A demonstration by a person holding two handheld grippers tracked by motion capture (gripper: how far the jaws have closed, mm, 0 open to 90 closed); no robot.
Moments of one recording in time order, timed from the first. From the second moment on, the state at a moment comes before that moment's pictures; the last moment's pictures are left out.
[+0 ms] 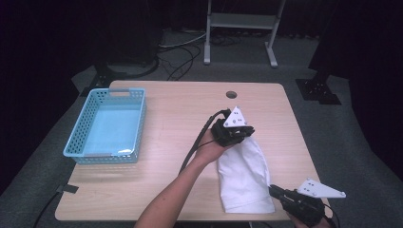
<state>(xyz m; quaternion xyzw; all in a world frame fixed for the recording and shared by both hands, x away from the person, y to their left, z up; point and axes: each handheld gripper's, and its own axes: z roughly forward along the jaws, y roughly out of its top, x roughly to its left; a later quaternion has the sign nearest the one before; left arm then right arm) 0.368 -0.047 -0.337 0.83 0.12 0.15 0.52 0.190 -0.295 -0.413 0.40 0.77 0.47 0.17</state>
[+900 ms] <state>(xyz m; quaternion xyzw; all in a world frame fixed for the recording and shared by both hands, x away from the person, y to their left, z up) 0.382 0.051 -0.331 0.80 0.19 0.16 0.55 0.209 -0.158 -0.341 0.26 0.79 0.55 0.10</state>
